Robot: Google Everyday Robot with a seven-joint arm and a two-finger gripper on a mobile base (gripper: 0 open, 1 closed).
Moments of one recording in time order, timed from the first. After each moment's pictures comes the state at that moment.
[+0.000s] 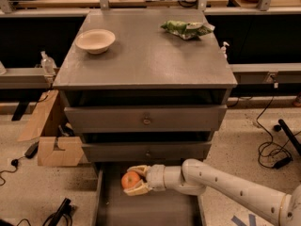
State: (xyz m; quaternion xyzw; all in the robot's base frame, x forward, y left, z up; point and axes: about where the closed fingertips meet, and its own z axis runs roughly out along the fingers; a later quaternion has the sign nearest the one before) arm 0.506 0.068 0.437 -0.52 0.62 0.38 0.45
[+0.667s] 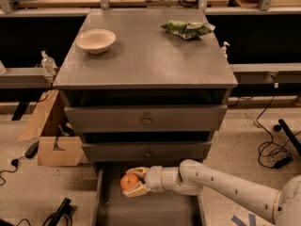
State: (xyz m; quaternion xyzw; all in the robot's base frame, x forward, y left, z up) arm 0.507 0.074 0.419 -0.52 0.63 0.39 0.43
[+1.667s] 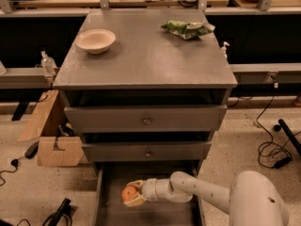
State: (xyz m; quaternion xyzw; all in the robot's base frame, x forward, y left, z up) arm 0.521 0.086 0.252 -0.51 0.66 0.40 0.38
